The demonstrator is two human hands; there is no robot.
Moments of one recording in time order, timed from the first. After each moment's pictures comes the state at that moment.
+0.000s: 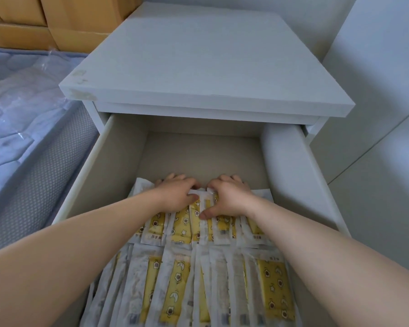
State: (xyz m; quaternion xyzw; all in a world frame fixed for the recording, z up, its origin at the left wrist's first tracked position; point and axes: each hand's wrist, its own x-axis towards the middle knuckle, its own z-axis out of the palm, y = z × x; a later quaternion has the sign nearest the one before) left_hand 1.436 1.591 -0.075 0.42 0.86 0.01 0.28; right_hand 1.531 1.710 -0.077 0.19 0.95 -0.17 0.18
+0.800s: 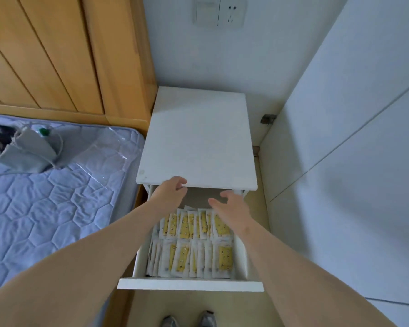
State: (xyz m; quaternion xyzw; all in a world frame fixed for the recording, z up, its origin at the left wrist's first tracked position) left_hand 1.477 1.548 0.264 0.20 0.86 0.30 0.35; right_hand 1.599 1.660 0.255 0.45 0.76 -0.45 0.11
